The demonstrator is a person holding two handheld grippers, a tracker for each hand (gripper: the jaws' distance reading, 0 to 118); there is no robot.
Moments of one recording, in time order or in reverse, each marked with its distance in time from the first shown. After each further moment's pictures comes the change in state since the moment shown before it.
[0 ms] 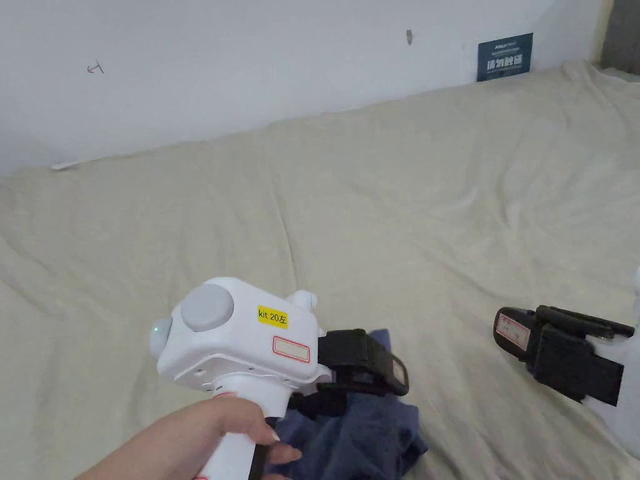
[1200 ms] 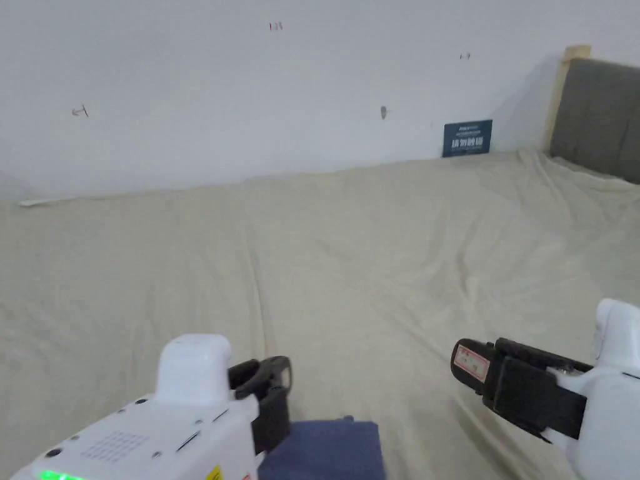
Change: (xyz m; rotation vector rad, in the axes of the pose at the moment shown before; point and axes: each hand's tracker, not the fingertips) left arm 0.050 -0.128 0.076 0.959 0.398 -0.532; right arm -0.029 0.040 0.020 0.046 0.064 -0.021
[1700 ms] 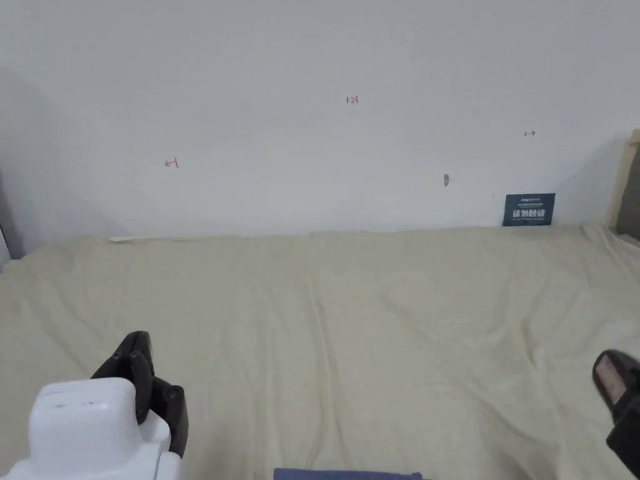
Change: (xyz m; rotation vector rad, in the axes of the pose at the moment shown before) left arm -0.036 -0.011 0.069 0.398 0.581 -0.127; right arm -0.019 -0.038 0.000 0.410 -0.273 0.230
